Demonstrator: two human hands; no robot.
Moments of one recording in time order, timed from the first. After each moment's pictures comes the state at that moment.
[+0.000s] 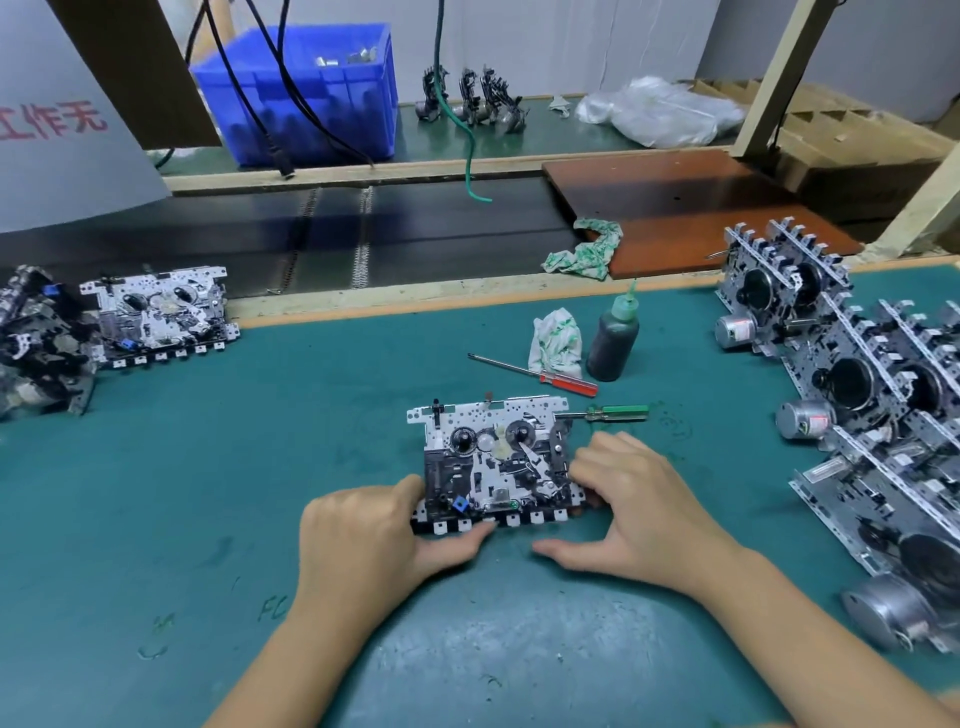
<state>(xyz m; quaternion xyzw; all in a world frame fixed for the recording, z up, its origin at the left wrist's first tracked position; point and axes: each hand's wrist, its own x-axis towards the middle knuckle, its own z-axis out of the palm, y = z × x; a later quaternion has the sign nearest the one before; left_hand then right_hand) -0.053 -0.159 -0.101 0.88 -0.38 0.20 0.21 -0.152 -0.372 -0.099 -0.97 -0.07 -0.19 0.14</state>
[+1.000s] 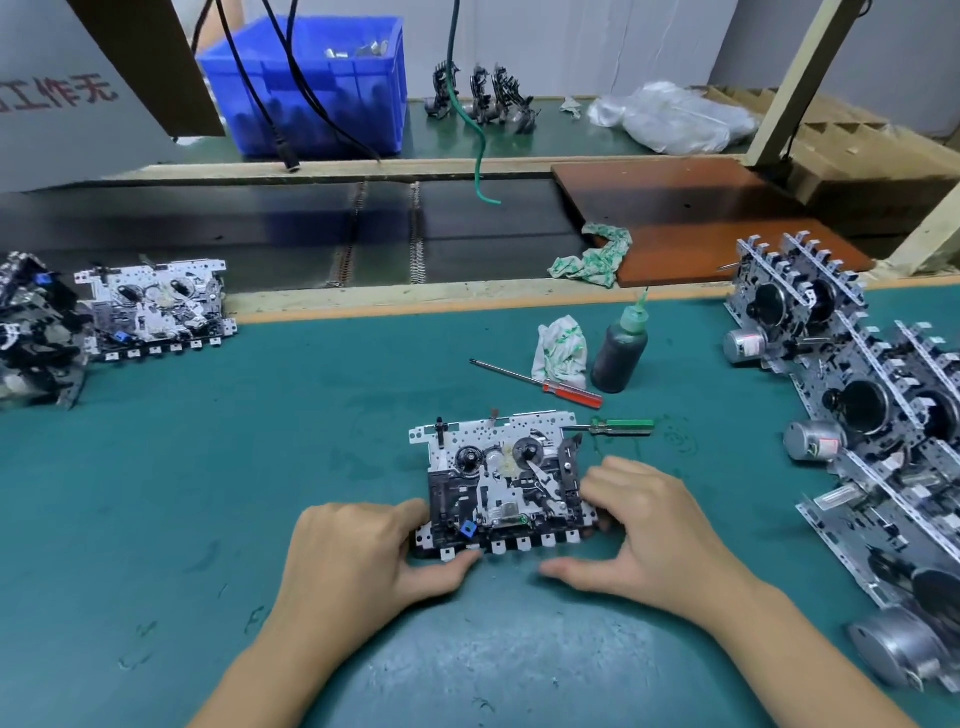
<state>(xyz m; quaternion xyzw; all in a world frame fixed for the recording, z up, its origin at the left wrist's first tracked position) -0.051 -0.149 -0.098 0.87 -0.42 0.13 0.21 -0.156 -0.374 -0.099 -0.97 -0.04 -0.18 0.18</state>
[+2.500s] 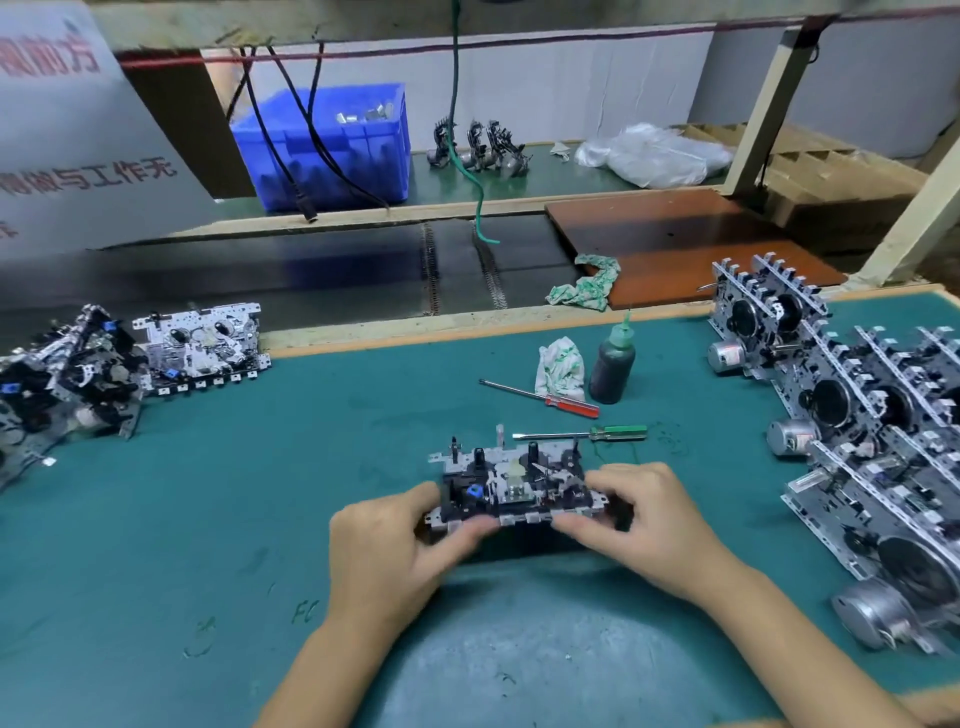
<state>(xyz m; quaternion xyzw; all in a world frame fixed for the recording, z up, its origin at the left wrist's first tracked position) -0.062 -0.153 -0.081 0.86 -0.35 0.15 0.35 -0.161 -0.359 -0.079 -0.93 0.06 -0.15 0.33</state>
